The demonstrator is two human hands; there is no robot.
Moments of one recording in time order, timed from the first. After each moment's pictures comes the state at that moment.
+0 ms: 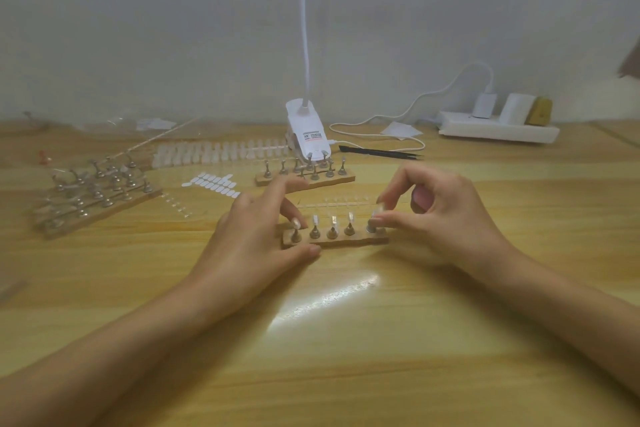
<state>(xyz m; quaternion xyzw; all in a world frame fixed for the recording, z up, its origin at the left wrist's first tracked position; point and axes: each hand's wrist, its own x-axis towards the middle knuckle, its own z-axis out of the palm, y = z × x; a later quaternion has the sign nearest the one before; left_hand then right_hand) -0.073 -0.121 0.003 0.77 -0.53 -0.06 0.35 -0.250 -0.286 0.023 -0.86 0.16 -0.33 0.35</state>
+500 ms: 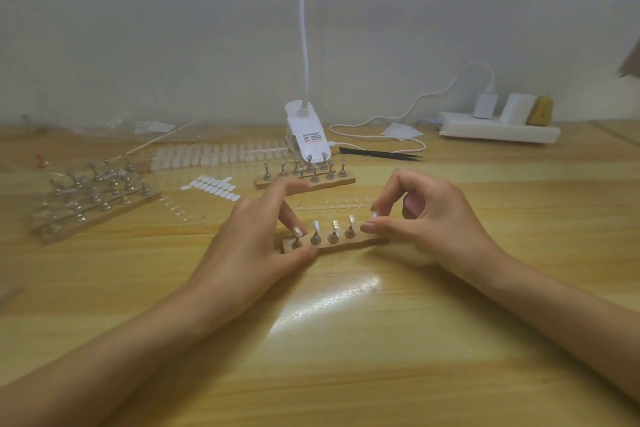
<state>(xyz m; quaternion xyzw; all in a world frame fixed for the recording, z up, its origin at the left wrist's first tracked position) -0.070 -0.121 -0.005 0.76 -0.54 -0.04 0.36 -0.242 -0.286 0.016 -0.85 0.17 -0.32 0.38</state>
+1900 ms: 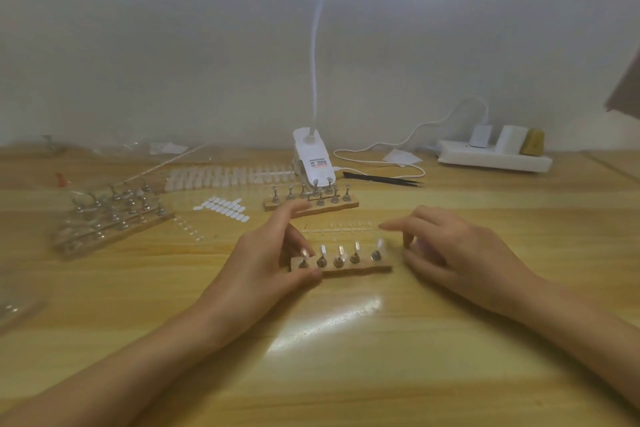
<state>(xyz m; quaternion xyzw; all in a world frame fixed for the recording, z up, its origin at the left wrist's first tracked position) -0.066 -0.120 -0.005 0.71 -0.55 -0.09 0.43 -0.273 -0.309 0.017 -0.97 0.15 -0.18 0.02</state>
